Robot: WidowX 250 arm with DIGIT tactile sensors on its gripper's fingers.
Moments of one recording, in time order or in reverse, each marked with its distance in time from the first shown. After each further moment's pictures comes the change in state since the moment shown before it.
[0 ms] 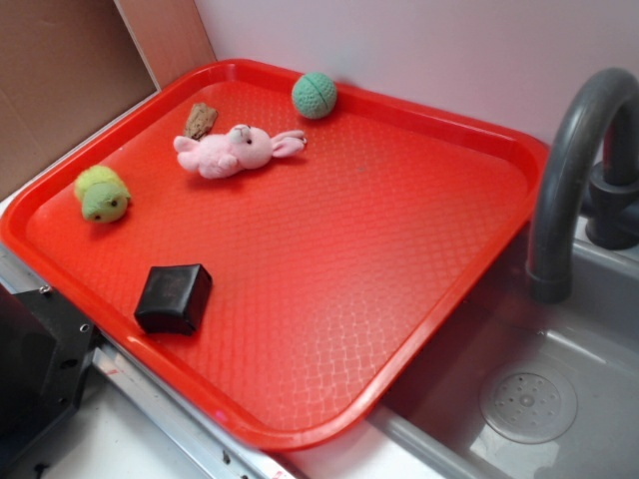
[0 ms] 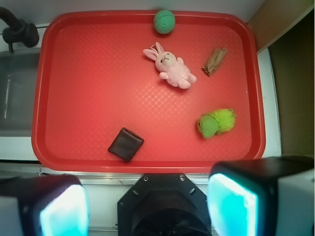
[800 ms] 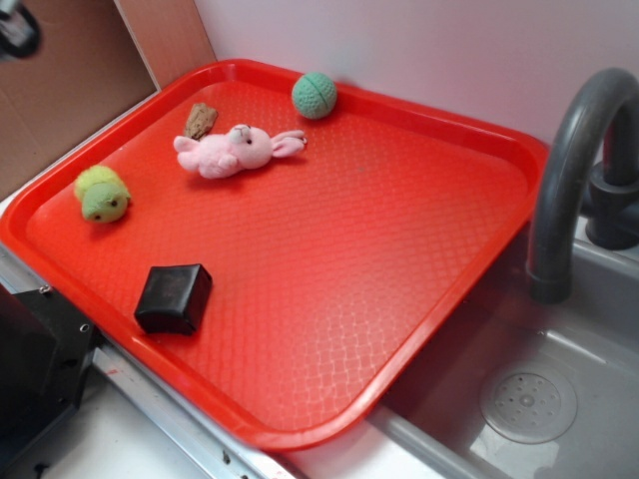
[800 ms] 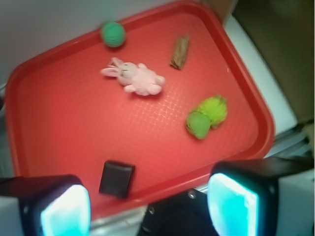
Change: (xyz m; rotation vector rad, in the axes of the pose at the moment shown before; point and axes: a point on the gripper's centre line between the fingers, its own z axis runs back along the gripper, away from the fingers) arm 0.011 0.052 -0.053 -0.052 -0.111 0.511
